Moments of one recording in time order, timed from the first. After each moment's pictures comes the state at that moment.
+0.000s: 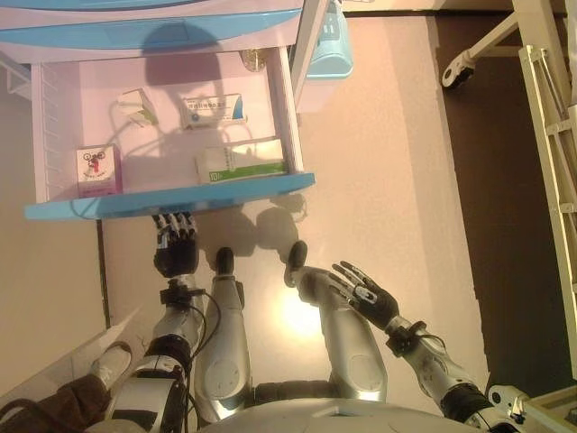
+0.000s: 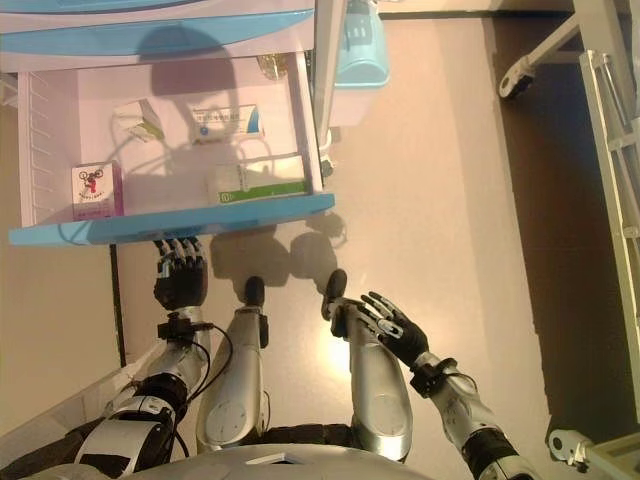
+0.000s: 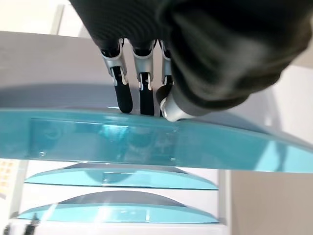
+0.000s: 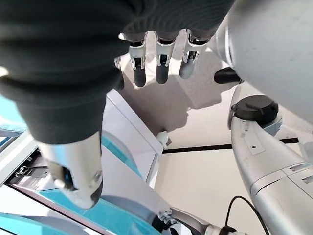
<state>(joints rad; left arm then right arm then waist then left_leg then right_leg) -0.27 0.23 0.06 0.91 -1.96 0.02 -1.01 0.00 -0.36 0.33 0.62 0.96 -0.11 0.64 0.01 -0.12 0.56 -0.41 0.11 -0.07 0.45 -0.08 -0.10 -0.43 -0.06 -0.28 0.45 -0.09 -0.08</state>
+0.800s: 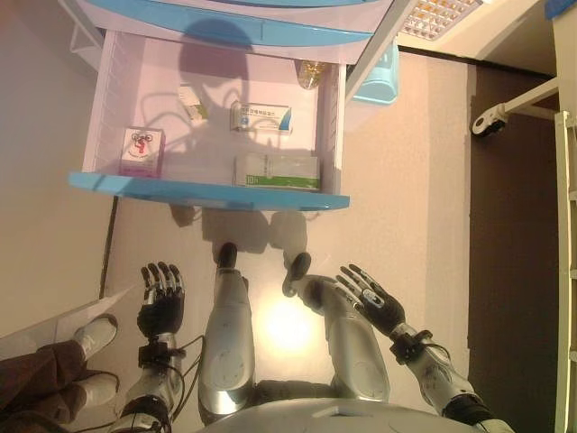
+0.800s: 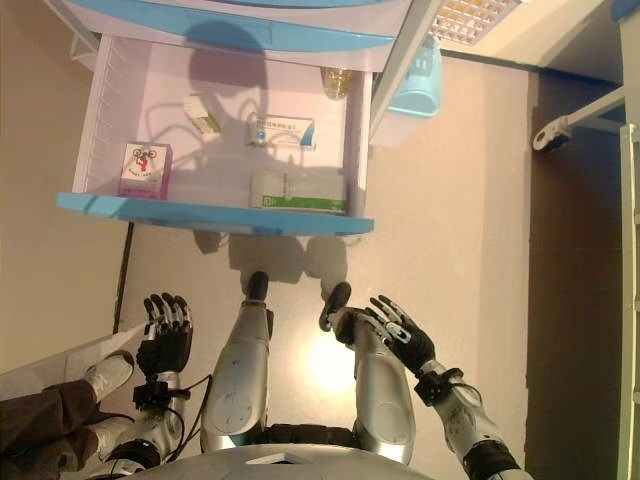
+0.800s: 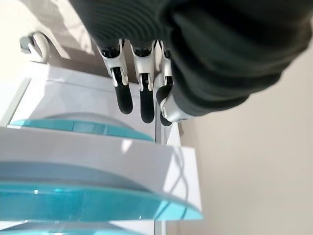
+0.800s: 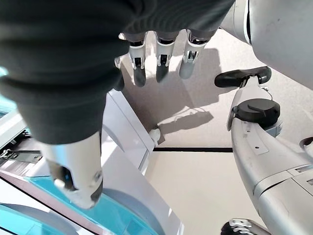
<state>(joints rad) -0.01 0.25 0.16 0.97 -1.81 0.14 -0.92 0.05 -0.33 0.27 0.62 0.97 -0.12 0.64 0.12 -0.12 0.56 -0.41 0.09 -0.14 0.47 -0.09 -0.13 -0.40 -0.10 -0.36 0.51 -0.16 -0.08</state>
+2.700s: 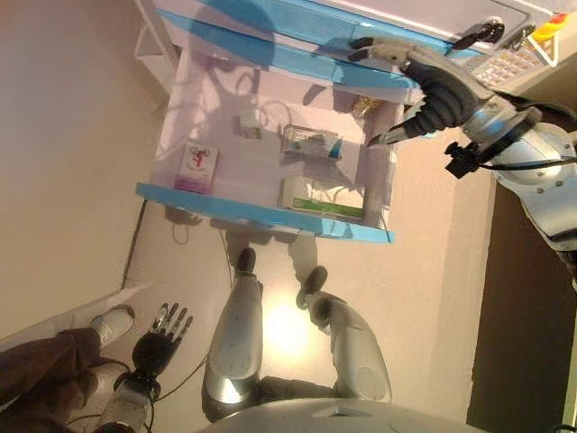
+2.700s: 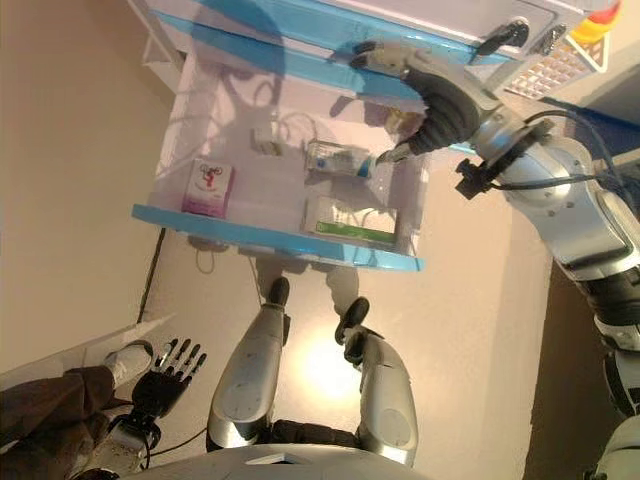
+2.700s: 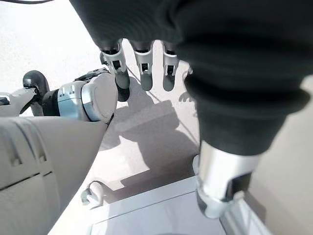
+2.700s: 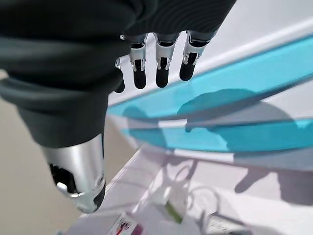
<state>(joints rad) 0.10 0.37 0.08 0.92 -1.25 0.04 -0.50 -0.77 -1.02 0.35 -0.17 -0.01 -0.11 0.19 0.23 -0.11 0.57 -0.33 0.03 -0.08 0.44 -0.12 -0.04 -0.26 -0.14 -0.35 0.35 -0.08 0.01</state>
